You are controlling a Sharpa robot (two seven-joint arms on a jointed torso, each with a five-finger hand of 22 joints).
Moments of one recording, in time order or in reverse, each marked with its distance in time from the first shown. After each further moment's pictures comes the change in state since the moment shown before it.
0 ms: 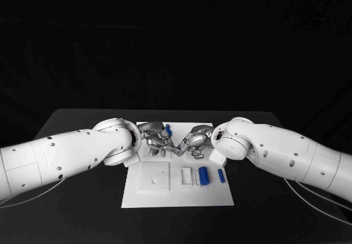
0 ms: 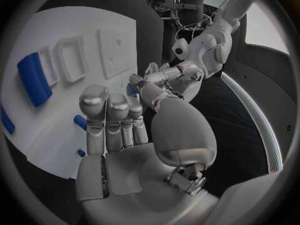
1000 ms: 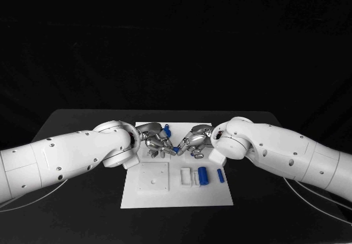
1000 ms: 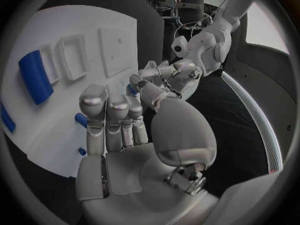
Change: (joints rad) left arm -0.010 0.003 -0.002 -0.013 0.060 -0.008 -0.004; left_hand 0.026 0.070 -0.001 -0.068 0.047 0.026 -0.010 -0.005 0.041 0.003 -0.003 0.000 -0.008 0.009 -0.005 0.000 0.006 0.000 0.000 0.000 0.007 0.000; right arm 0.001 -0.003 0.002 -0.002 0.000 -0.004 -0.001; right_hand 0.001 -0.004 0.000 0.000 0.000 -0.001 0.000 -0.003 0.000 0.000 0.001 0.000 0.001 0.000 0.000 0.000 0.000 0.000 0.000 0.000 0.000 0.000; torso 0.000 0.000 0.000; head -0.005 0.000
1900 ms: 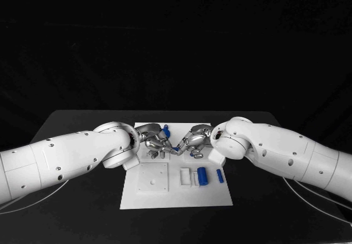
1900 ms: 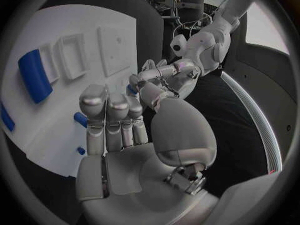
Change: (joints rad) left arm -0.001 0.005 -0.001 -0.005 0.038 -0.004 -0.008; left_hand 0.018 -0.016 0.064 0.015 0.007 -0.018 0.004 0.005 -0.039 0.000 0.000 0.000 0.004 0.000 0.001 -0.004 0.004 0.000 0.000 0.000 0.000 0.001; right arm 0.001 -0.003 0.001 0.003 0.000 -0.003 0.003; right_hand -0.003 0.003 0.002 0.002 0.000 -0.003 0.000 -0.001 0.000 -0.002 0.002 0.000 0.000 -0.001 0.001 0.000 0.000 0.000 0.000 0.000 0.000 0.000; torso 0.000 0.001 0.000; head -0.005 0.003
